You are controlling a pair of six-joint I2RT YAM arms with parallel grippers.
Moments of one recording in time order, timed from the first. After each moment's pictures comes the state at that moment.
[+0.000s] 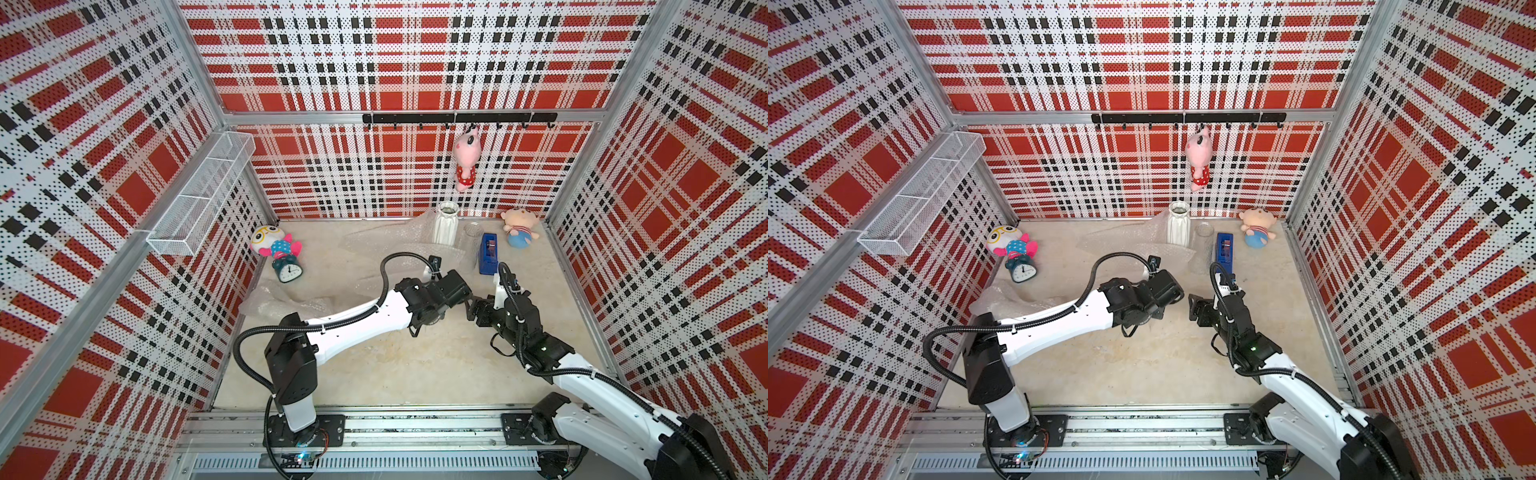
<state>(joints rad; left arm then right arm) -1.06 1.77 1.52 -0.91 -0.54 -0.70 0.53 0.92 0.46 0.05 0.17 0.48</state>
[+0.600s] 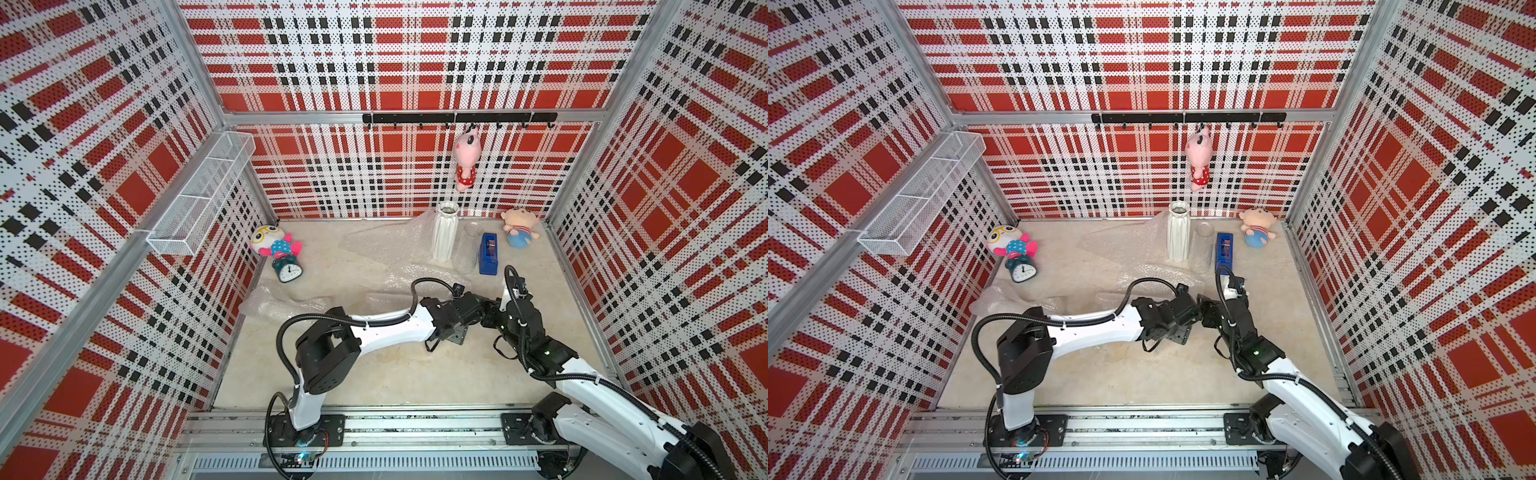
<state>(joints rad) -1.09 1.88 1.41 -0.63 -0.30 -0.62 0.53 0.88 0.42 0.01 0.27 0.56</state>
